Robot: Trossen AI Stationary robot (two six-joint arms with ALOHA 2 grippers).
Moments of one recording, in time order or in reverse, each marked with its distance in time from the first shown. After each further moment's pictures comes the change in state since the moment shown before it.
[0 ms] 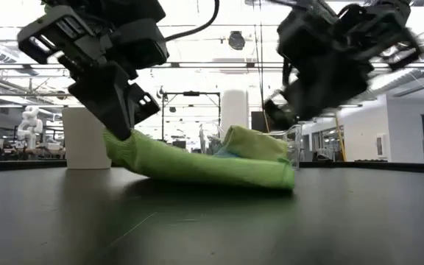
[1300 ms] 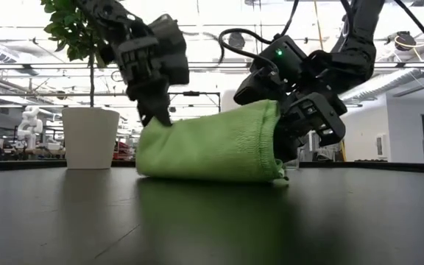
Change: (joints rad) left arm 0.381 0.028 0.134 -0.168 0.205 -0.019; right arm -0.039 0.361 0.072 0.278 0.235 -0.059
